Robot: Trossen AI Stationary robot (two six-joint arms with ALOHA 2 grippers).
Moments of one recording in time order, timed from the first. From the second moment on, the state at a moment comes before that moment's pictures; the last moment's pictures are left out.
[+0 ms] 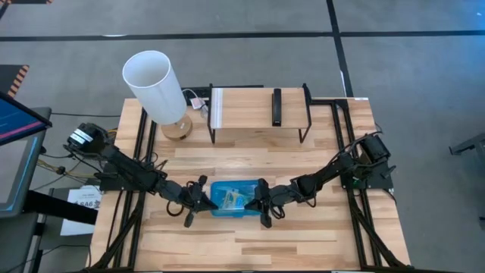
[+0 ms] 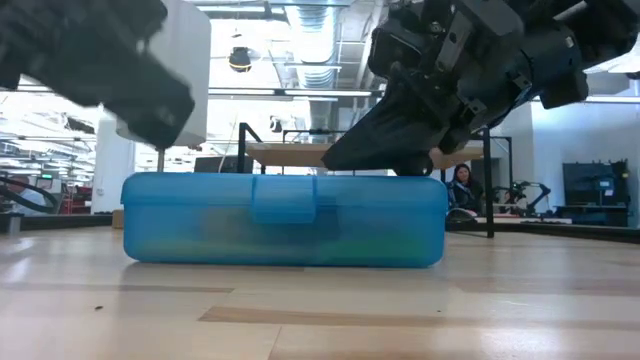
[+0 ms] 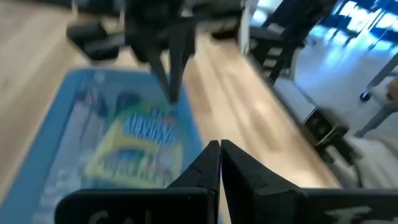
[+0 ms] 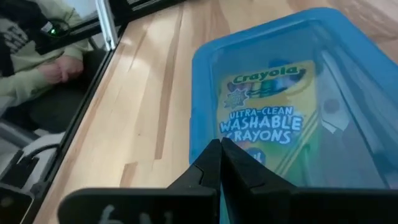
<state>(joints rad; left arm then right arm) -0.49 1.43 0.35 0.76 -0.19 -0.32 0.35 1.86 0.80 0.64 0.14 0.46</state>
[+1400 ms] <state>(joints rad) -0.04 0.45 0.43 0.14 -0.03 -0.03 0.36 1.07 0.62 0.36 0.25 -0.02</state>
